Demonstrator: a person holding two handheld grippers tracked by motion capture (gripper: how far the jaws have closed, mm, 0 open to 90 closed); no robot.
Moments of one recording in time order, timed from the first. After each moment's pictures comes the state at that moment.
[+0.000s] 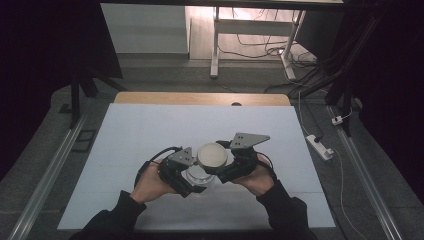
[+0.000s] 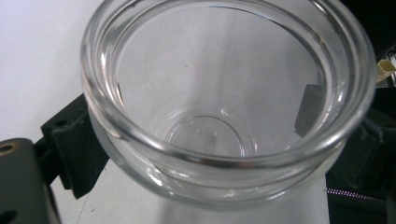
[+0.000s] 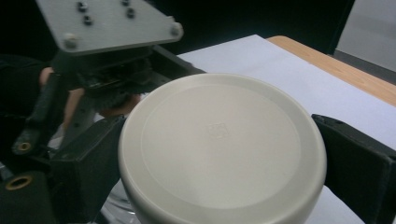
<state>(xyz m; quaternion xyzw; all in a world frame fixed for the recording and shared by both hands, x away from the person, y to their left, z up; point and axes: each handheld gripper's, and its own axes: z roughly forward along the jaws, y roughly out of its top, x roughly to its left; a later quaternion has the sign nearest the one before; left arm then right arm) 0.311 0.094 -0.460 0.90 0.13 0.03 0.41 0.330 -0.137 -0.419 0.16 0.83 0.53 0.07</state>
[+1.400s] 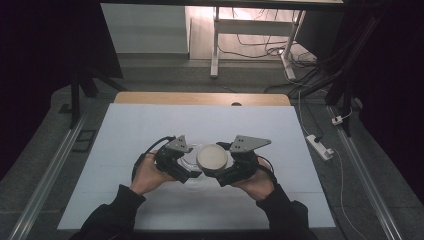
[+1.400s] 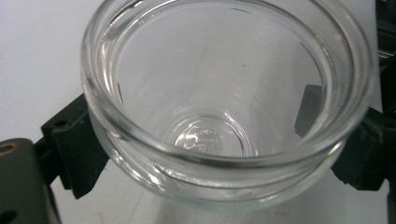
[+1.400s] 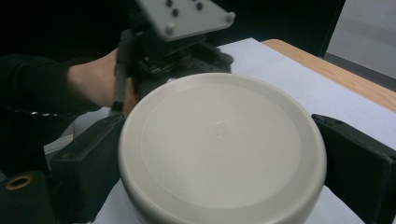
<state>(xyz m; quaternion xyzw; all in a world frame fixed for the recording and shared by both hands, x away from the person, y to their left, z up) 0.341 0.111 -0.462 0.89 0.20 0.07 0.40 0.315 -0.135 -0.414 0.17 0.82 0.53 0.09</state>
